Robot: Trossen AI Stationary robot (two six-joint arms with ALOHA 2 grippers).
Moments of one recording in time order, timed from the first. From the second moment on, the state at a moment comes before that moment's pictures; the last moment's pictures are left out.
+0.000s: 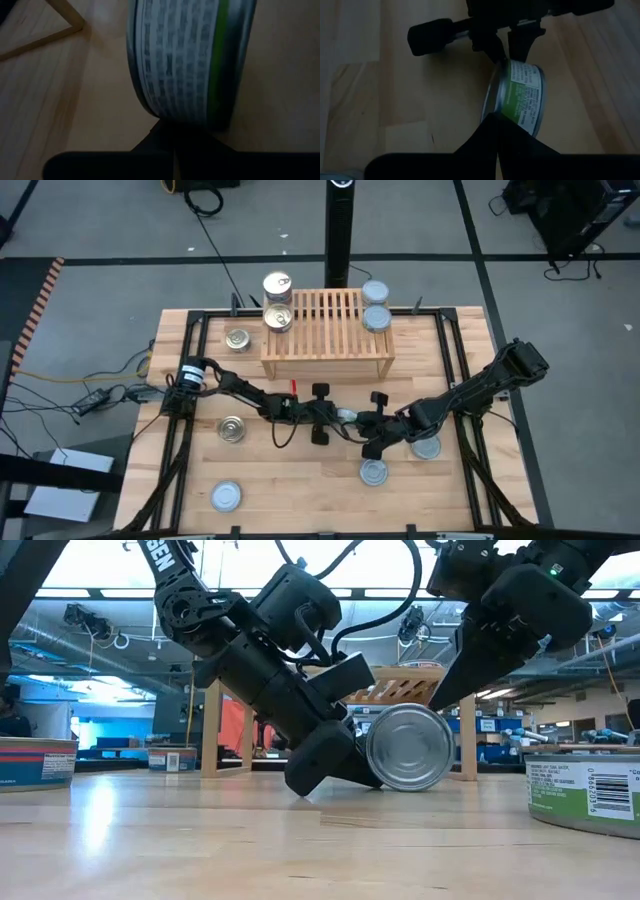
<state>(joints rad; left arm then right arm) -0.12 2.06 1.03 0.37 -0.32 0.20 0.39 1.55 0.87 -0.32 0.47 0.42</state>
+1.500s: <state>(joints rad) -0.11 1.96 0.88 0.33 -0.39 0.10 0.39 1.55 0.87 -0.31 0.44 0.59</state>
